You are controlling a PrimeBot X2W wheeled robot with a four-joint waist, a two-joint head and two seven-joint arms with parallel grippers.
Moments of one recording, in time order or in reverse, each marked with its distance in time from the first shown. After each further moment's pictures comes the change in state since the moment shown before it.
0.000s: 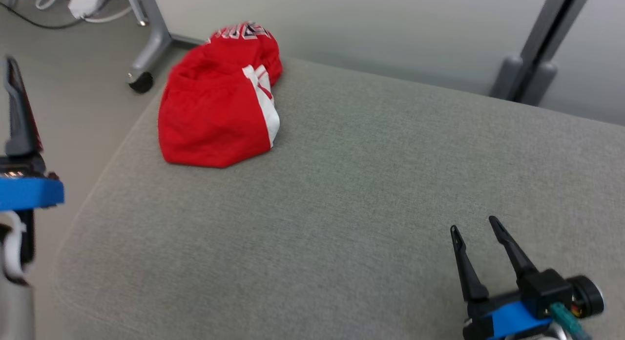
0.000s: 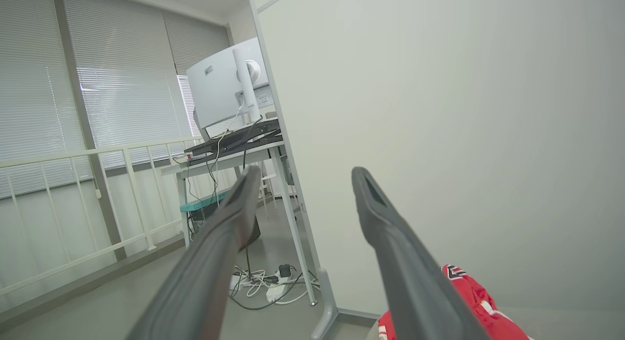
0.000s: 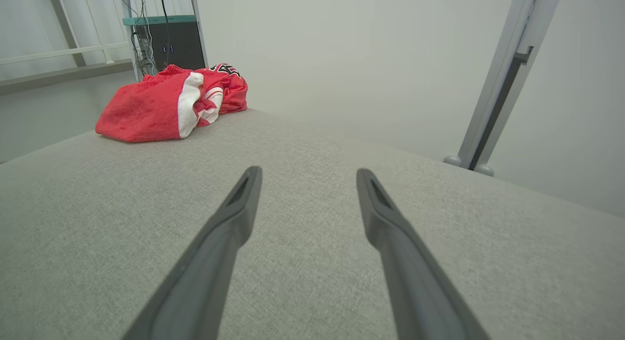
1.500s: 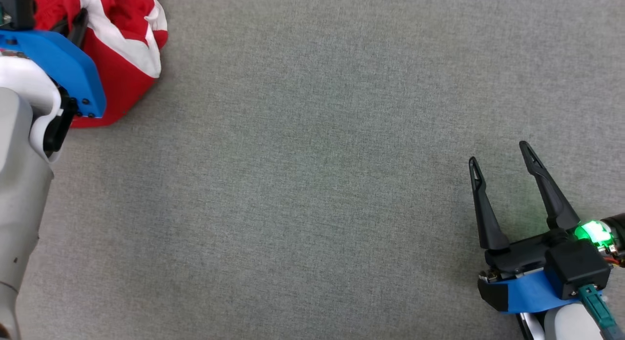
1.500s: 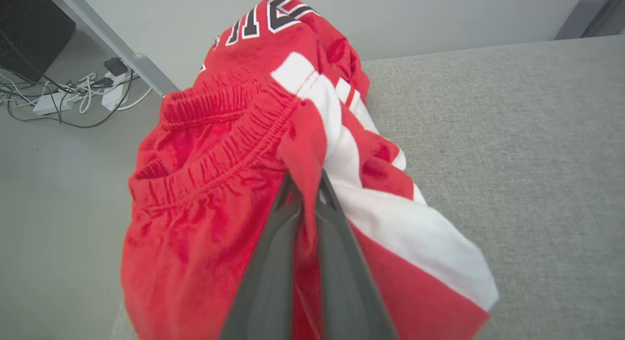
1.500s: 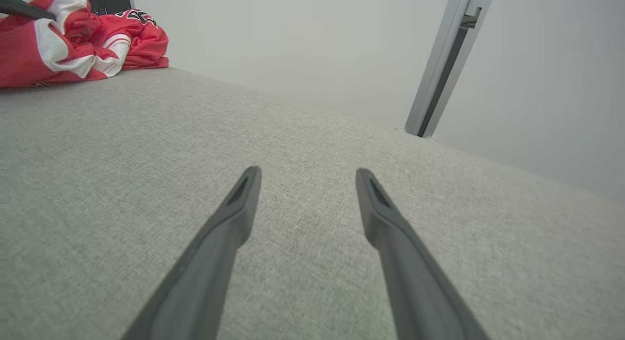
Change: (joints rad) left arm -0.726 0.121 -0.670 0.821 -0.476 -0.059 0.309; right arm -0.092 0.000 -0.024 -0.309 -0.184 0.000 0.030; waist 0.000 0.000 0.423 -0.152
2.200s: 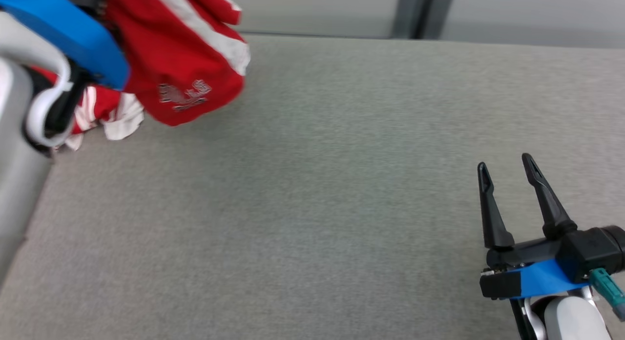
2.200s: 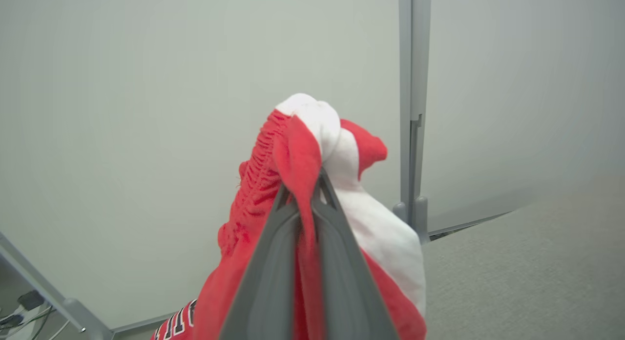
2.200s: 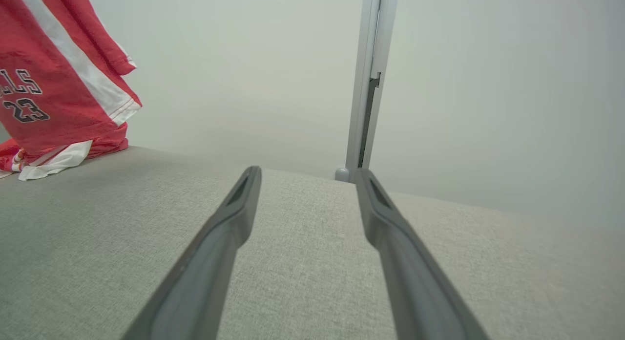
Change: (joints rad) left arm 0.008 0.134 -0.098 -0.480 -0.155 0.011 -0.052; right arm -0.038 0.000 -0.032 0.181 0.187 0.000 -0.029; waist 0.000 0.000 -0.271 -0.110
